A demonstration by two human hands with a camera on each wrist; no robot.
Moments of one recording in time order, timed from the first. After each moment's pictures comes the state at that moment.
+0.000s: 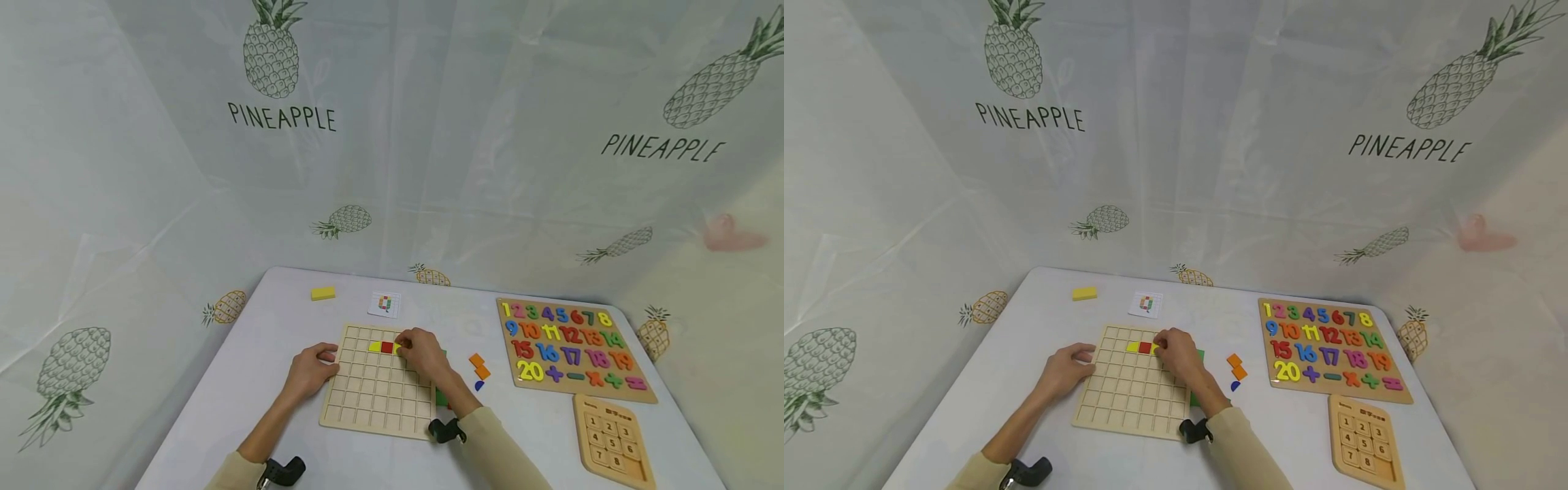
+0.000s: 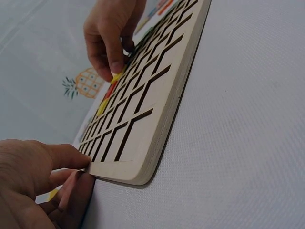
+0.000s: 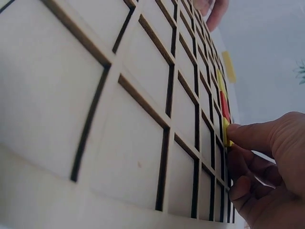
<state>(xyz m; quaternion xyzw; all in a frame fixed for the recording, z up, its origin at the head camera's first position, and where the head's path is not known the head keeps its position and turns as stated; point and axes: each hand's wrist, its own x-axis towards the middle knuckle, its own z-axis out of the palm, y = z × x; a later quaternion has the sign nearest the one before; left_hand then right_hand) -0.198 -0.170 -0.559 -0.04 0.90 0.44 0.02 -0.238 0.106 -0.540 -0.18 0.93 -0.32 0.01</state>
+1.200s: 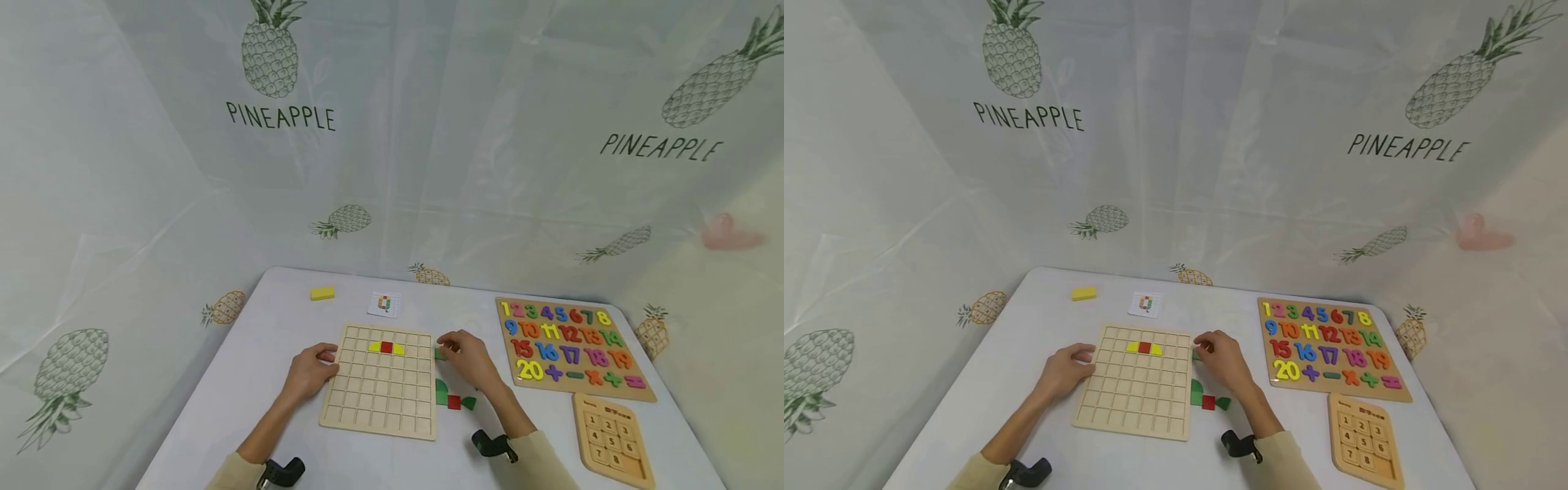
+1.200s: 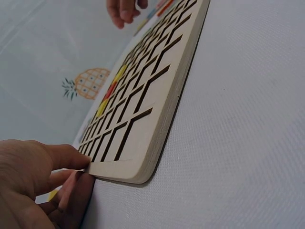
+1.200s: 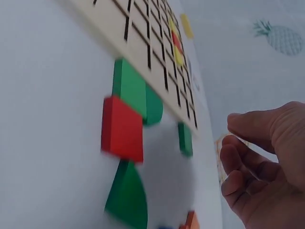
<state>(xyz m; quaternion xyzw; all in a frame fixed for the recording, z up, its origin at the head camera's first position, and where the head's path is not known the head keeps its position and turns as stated) -0.198 -0.169 -0.557 -0.04 0.90 0.44 0.02 -0.214 0.183 -0.522 -0.08 0.93 -0.35 -0.02</state>
